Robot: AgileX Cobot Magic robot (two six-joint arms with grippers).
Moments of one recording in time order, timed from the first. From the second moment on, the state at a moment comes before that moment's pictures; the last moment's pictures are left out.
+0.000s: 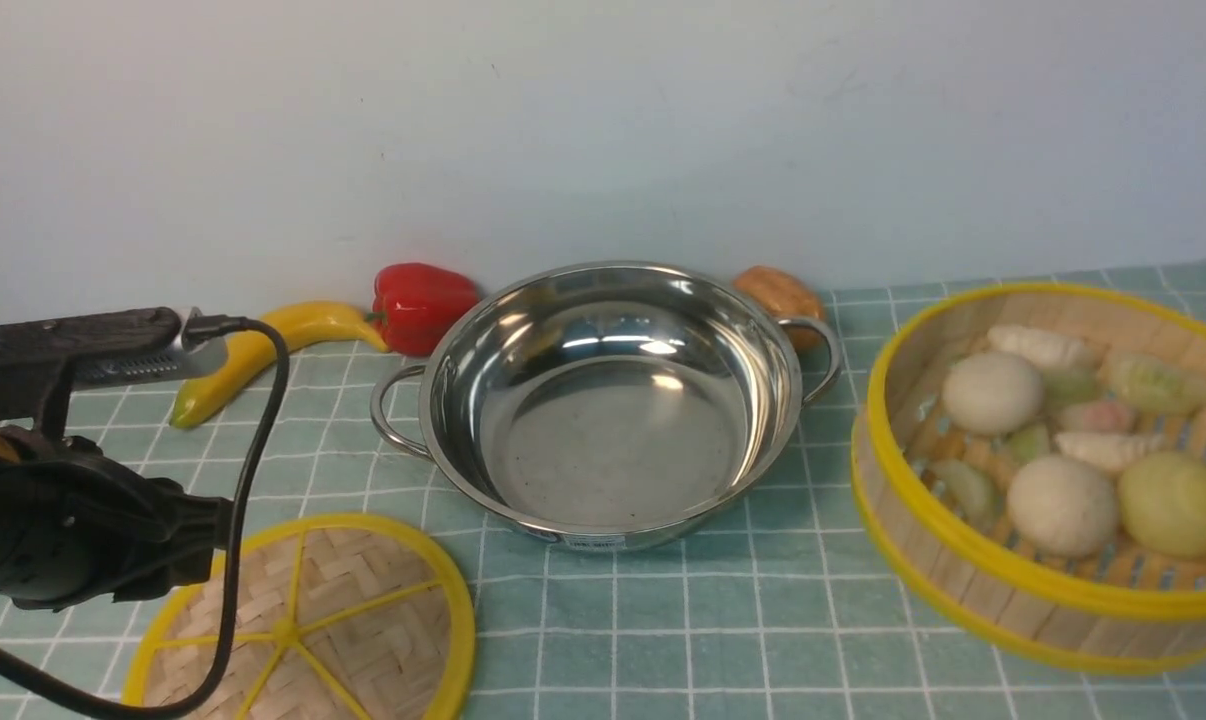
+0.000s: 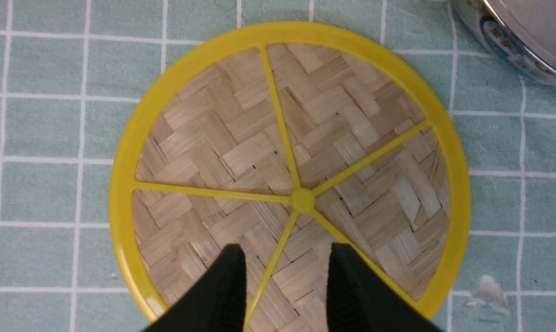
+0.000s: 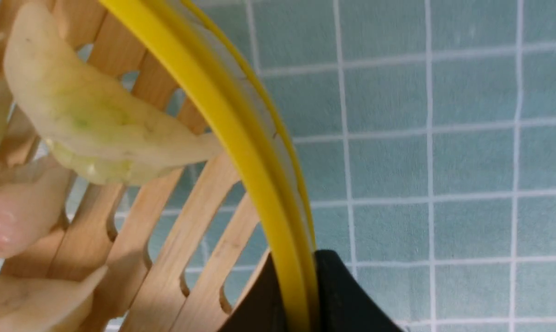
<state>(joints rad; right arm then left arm) -0.09 1.57 -1.28 0.13 1.23 0.07 0.01 1.22 -0.82 -0.13 0.81 0.04</state>
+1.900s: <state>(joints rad) 0.42 2.46 -2.28 0.17 1.24 0.27 0.01 1.22 -0.82 -0.13 0.79 0.04</state>
